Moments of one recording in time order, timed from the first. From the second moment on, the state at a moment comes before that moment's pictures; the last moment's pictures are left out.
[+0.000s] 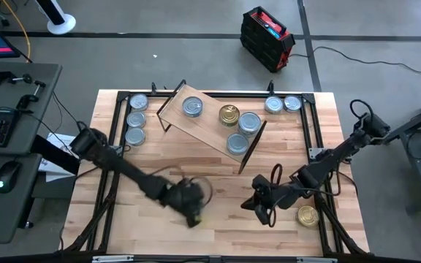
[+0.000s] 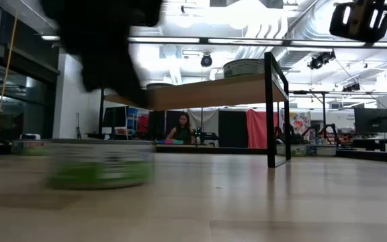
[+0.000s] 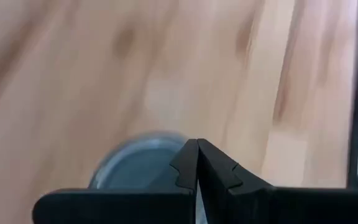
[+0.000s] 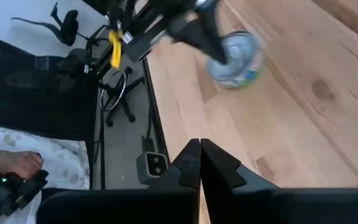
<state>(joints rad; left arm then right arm) -0.52 1.80 1.11 -0.27 -0.29 -0.82 0.62 1.37 0.87 -0.07 0.29 1.06</state>
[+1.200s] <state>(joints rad) -0.51 1.66 0.78 -0.06 -0.32 -0.65 0.43 2.02 1.32 -0.34 0.19 0.83</state>
